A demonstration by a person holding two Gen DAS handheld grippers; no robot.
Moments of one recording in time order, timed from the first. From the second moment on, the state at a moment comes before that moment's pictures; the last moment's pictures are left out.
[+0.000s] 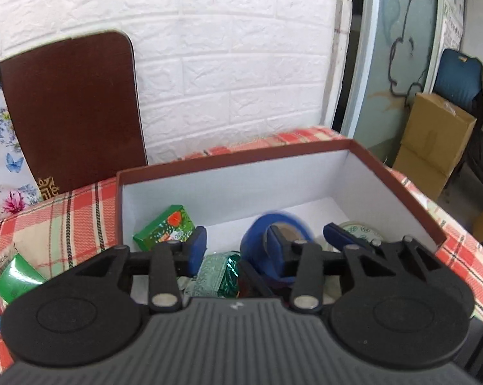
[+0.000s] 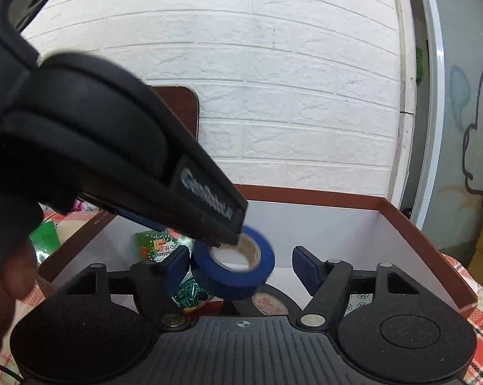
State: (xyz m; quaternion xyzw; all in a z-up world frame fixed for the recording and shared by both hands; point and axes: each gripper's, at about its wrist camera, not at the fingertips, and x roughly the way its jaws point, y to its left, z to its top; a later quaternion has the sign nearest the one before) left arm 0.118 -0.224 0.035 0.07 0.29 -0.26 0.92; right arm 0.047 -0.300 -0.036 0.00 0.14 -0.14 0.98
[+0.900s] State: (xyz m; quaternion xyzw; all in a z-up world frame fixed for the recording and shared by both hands) left arm 0.062 -0.070 0.001 0.03 0.31 -0.14 0.94; right arm -0.043 -0.176 -0.039 -0.08 0.11 -0.03 0.99
